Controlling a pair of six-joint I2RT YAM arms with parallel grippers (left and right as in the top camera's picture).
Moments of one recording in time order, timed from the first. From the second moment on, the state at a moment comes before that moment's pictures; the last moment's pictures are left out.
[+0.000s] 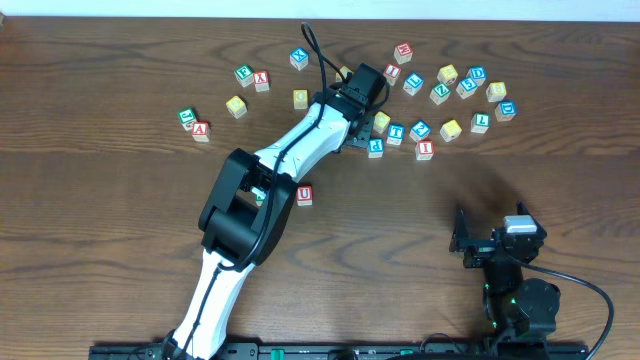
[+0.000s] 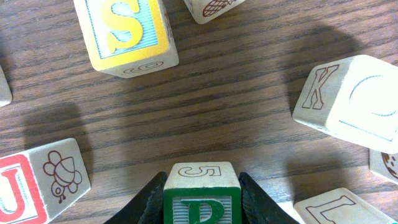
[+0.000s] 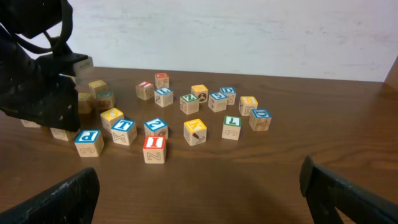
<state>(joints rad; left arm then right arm) -0.58 2.33 1.83 -0.68 -0.11 -0.30 0.01 0.05 0.01 -0.07 -0.03 -0.03</state>
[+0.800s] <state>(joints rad) -0.58 2.32 1.83 -0.71 -0.11 -0.30 0.01 0.05 0.01 -0.07 -0.03 -0.03</state>
